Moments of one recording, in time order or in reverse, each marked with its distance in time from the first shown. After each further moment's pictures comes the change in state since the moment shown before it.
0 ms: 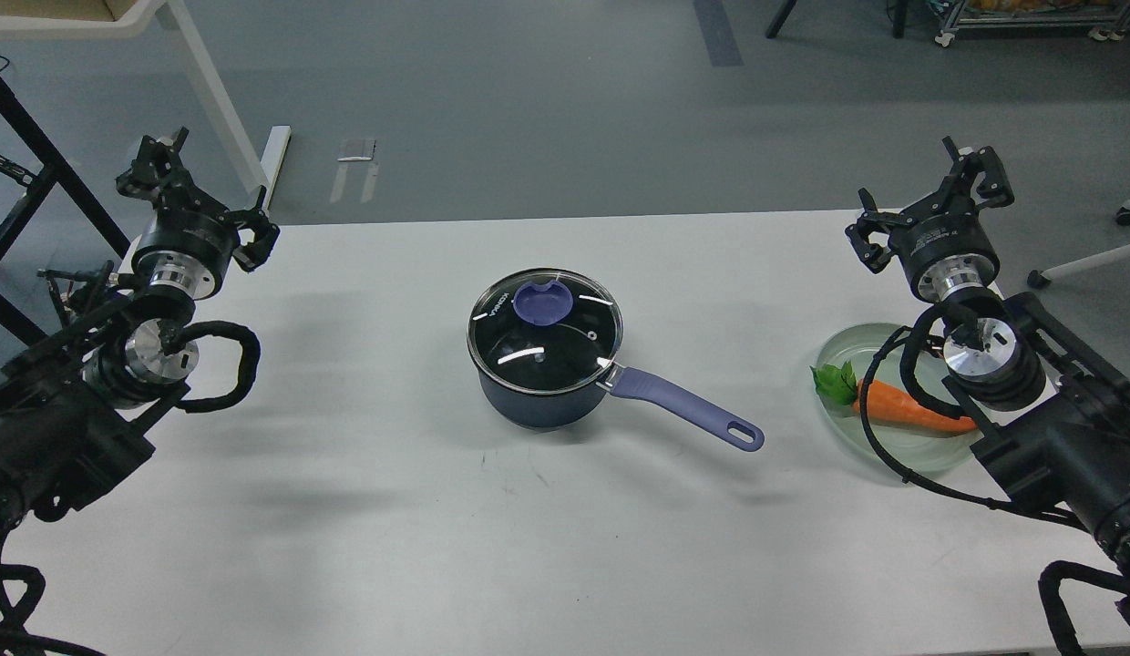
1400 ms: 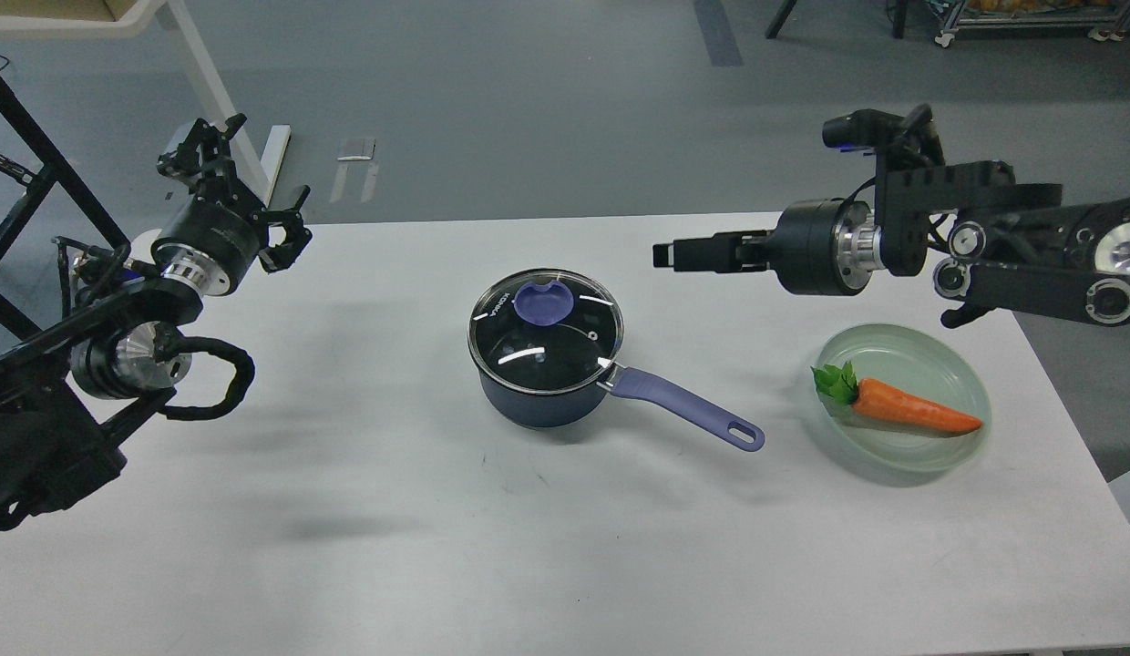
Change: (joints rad) left arm 0.007 0.103 0.019 -0.236 0.179 -0.002 0.068; right arm 1.005 -0.193 -1.677 0.645 -0.945 -0.073 0.007
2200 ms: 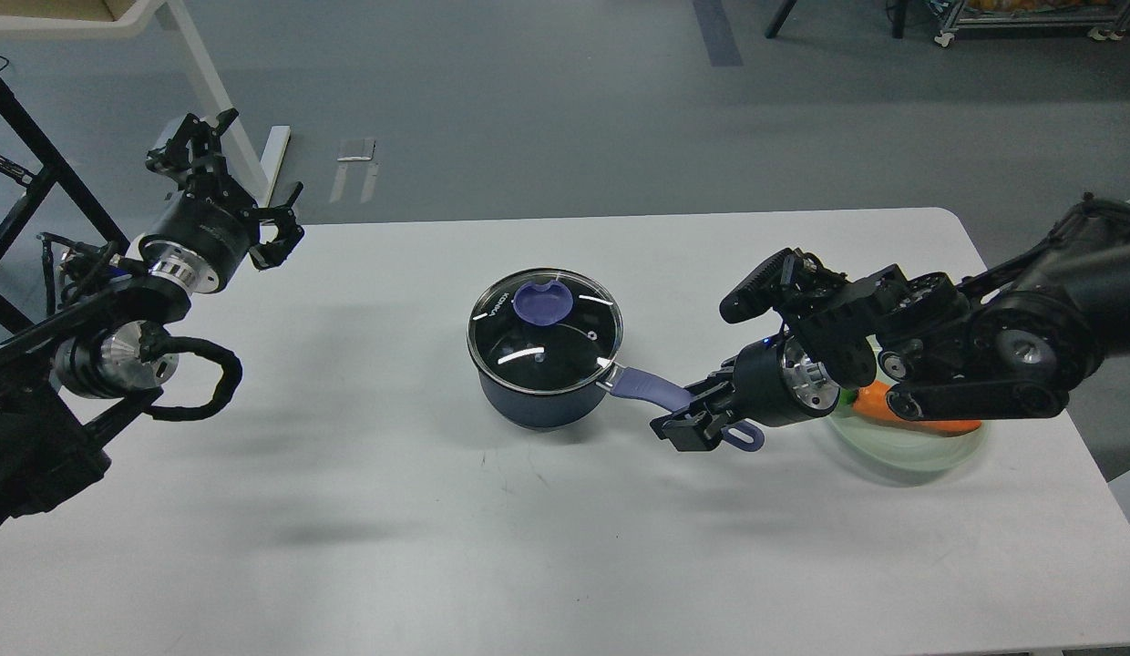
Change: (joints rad) left arm 0.001 0.025 0.000 -0.006 0.002 0.001 -0.002; right arm 0.011 0.157 -0.205 0.062 -0.106 -0.058 -0.024
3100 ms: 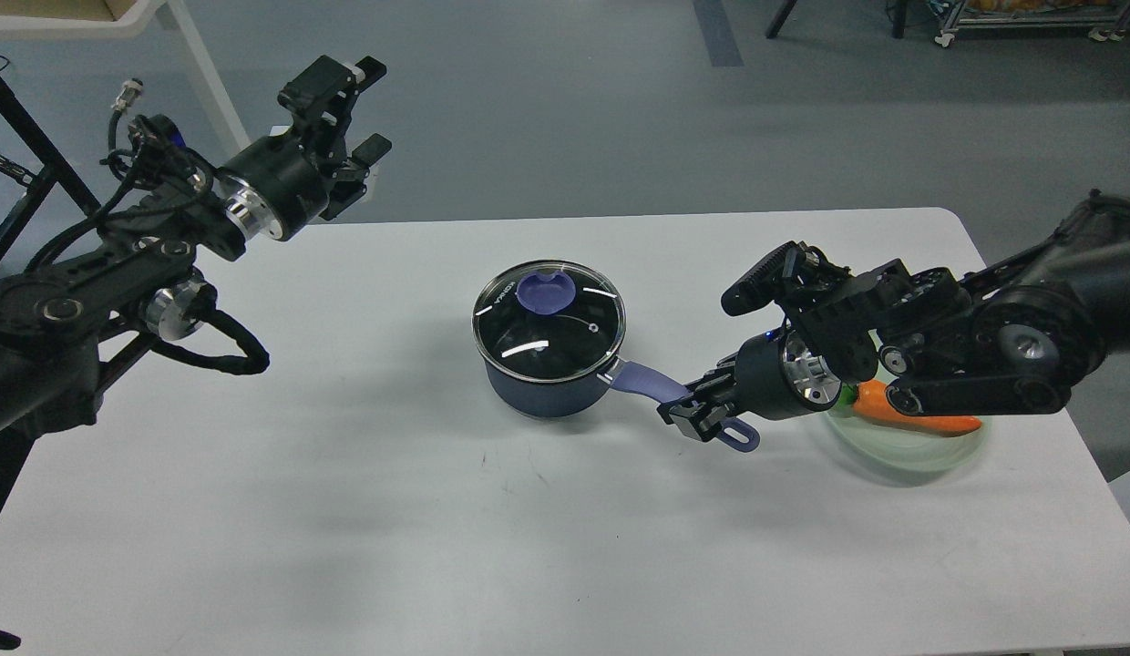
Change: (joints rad) left arm -0.258 -0.054 0.195 -0.049 0.836 0.078 -0.006; right arm 0.008 -0.007 0.010 0.002 0.013 0.008 -0.017
